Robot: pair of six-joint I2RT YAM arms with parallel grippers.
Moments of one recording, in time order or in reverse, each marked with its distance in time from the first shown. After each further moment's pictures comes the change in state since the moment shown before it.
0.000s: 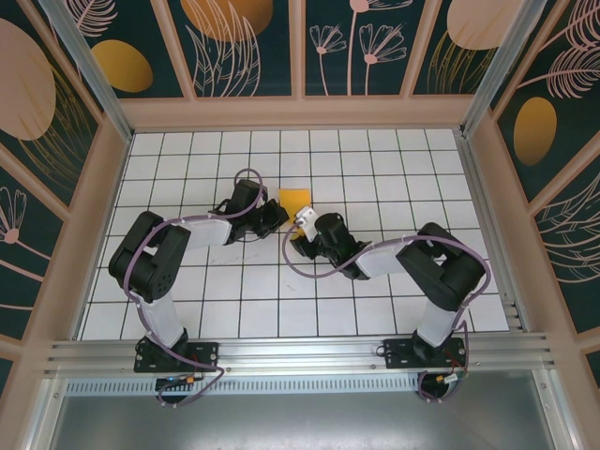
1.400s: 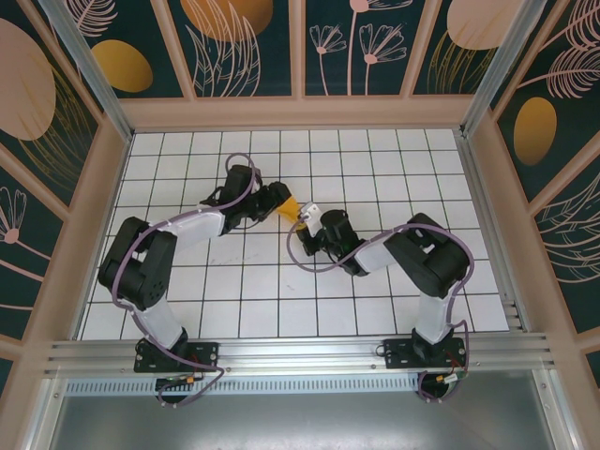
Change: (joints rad) left arm 0.039 -0.084 0.087 -0.097 -0.088 0.052; right arm -0.084 0.098 0.006 0.158 -0.167 0.086
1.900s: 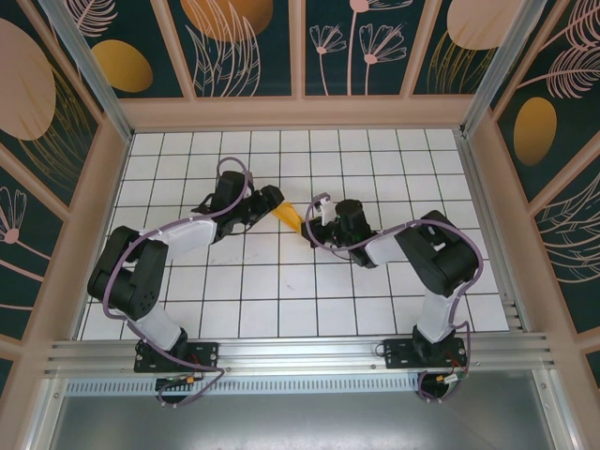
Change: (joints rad) left arm 0.017 -0.073 -0.113 0.060 -0.017 0.043; right arm -0.117 -0.025 -0.002 0.010 -0.299 0.381
